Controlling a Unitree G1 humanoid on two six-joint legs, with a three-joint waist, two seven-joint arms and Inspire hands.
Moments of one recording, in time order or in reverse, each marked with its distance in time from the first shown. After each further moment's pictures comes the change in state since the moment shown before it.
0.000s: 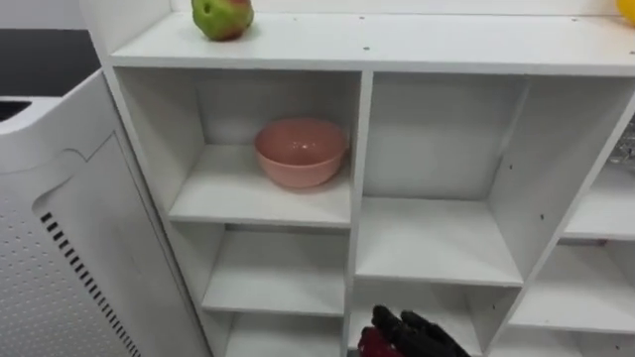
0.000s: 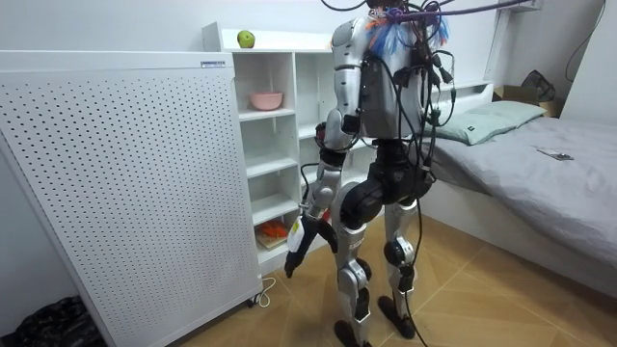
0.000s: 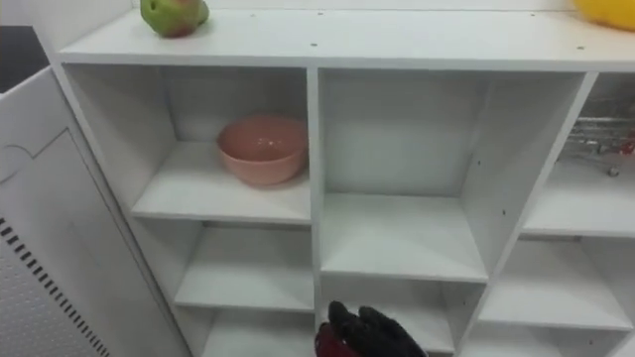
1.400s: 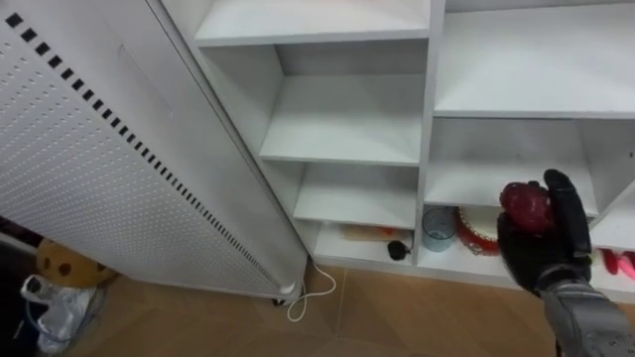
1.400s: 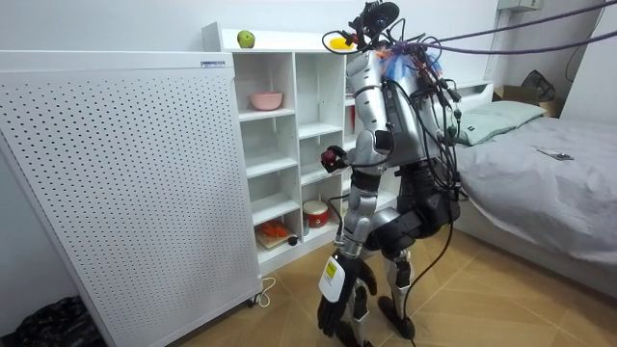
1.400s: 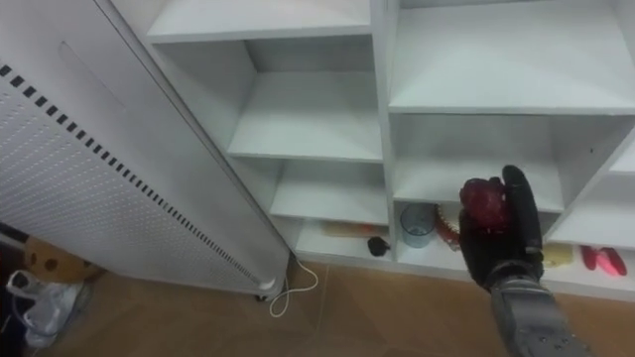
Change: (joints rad) left arm 0.050 0.025 -0.127 -0.207 -0.159 0.016 0.022; right arm -0.454 -0.134 -0.365 0.222 0.498 -0.086 -0.222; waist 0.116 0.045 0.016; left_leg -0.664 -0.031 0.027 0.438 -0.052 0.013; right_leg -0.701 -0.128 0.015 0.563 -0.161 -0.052
